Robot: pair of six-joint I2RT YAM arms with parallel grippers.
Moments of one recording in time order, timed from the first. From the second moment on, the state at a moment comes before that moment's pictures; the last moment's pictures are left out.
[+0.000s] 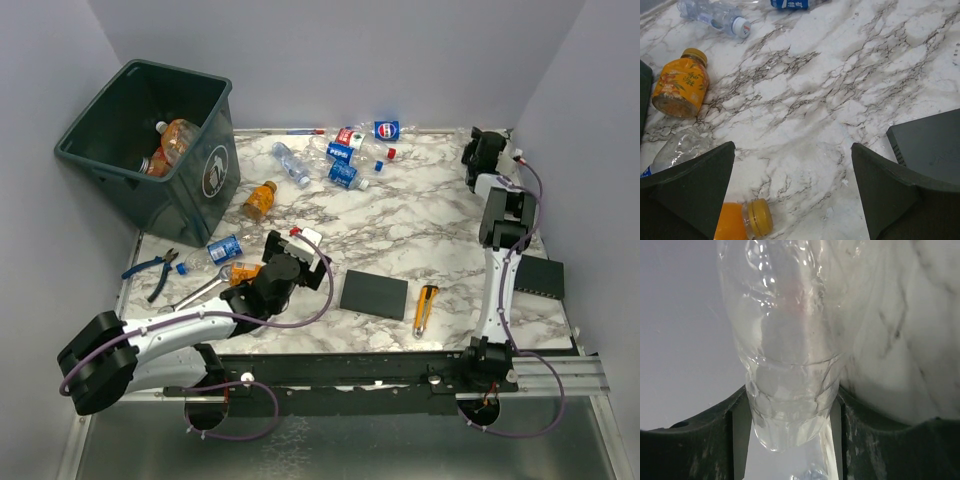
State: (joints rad) left arm -0.97 1.12 0.48 0.27 -0.55 -0.01; right arm -0.19 2.73 2.10 0.35 0.20 1.63
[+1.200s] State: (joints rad) left arm -0.96 0.66 0.49 0.32 -0.44 -0.24; right arm 0.41 0.87 0.66 0.09 -0.43 0.59
